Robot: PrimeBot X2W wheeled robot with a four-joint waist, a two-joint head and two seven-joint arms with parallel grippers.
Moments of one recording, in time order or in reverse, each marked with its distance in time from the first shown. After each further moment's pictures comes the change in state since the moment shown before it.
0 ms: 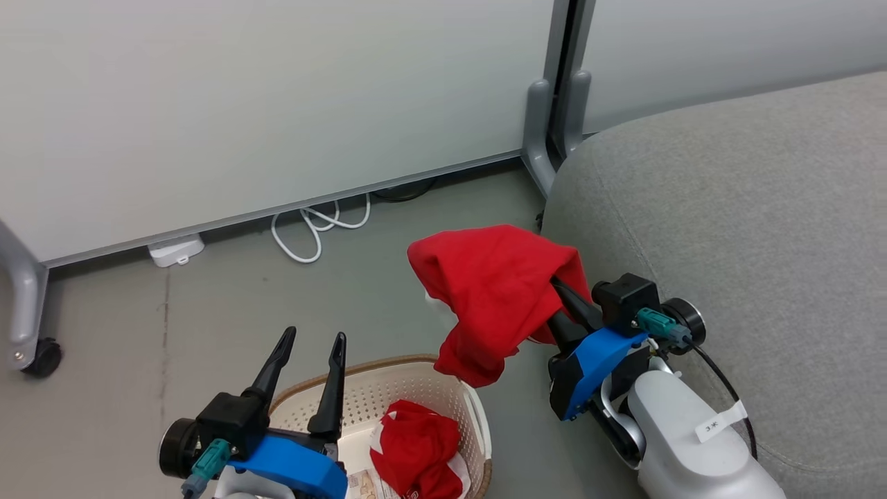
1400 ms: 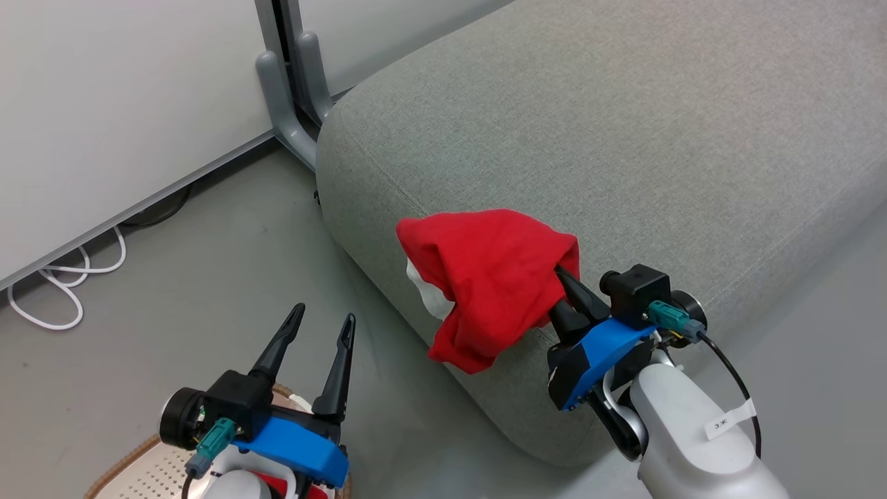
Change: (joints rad) left arm -0.057 0.035 -0.044 -0.001 0.013 -0.020 0.000; right arm 0.011 -0.001 -0.013 -0.066 0.043 0.000 0.000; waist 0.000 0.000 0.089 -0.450
